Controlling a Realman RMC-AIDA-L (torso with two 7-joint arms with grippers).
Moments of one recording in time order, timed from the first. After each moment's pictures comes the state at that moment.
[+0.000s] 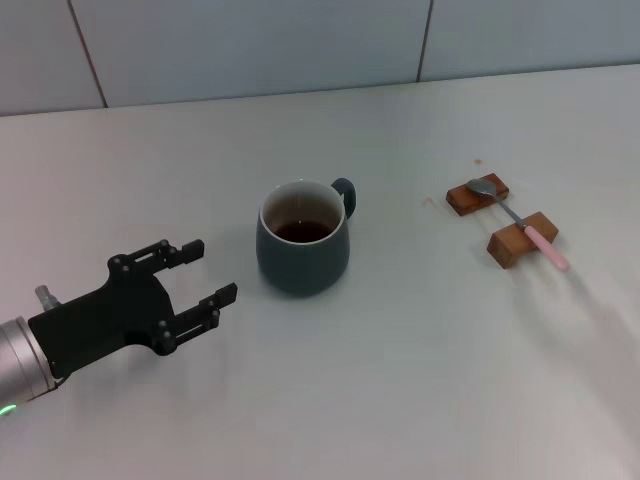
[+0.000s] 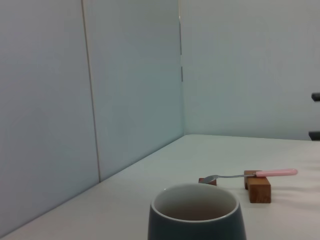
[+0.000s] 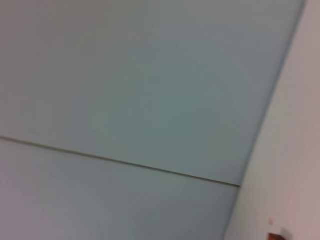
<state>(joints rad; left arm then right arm) -0.53 -2.07 0.30 0.24 2.11 1.46 -0.66 0.17 2.03 0.00 -0.23 -1.83 -1.58 1.90</state>
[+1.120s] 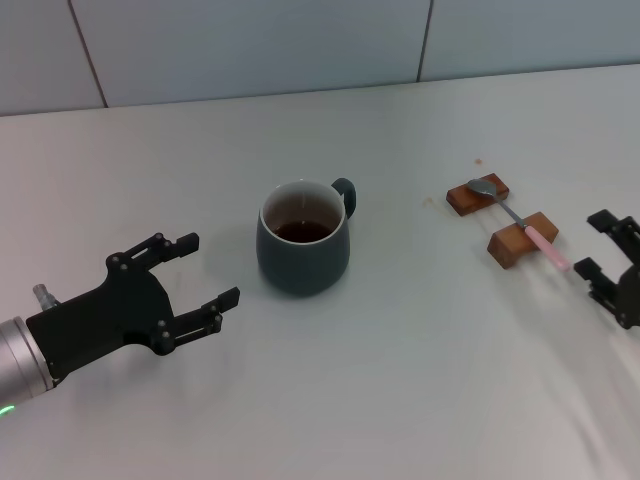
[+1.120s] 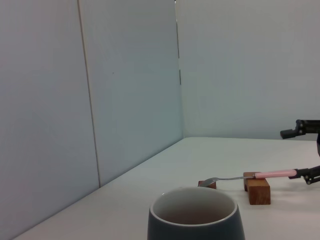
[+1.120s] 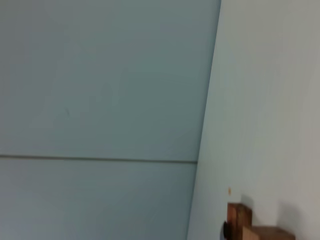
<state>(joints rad) -0.53 -2.07 0.30 0.25 2.11 1.48 -0.63 0.26 2.08 -0.01 -0.12 -1.83 -1.35 1.93</state>
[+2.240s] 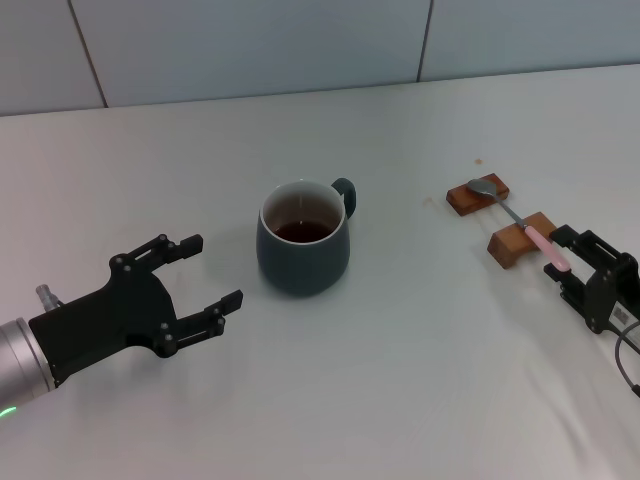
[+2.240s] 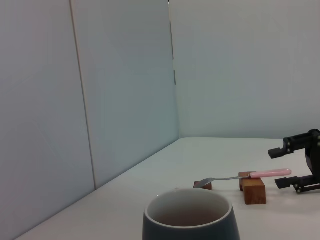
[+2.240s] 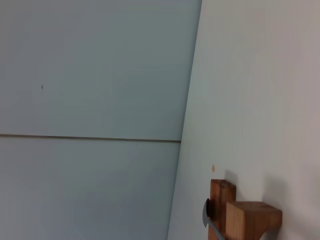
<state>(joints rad) -0.53 -2.07 0.31 0.25 2.11 1.48 -0.62 0.29 2.08 -0.04 -0.08 -1.84 -1.28 1.92</state>
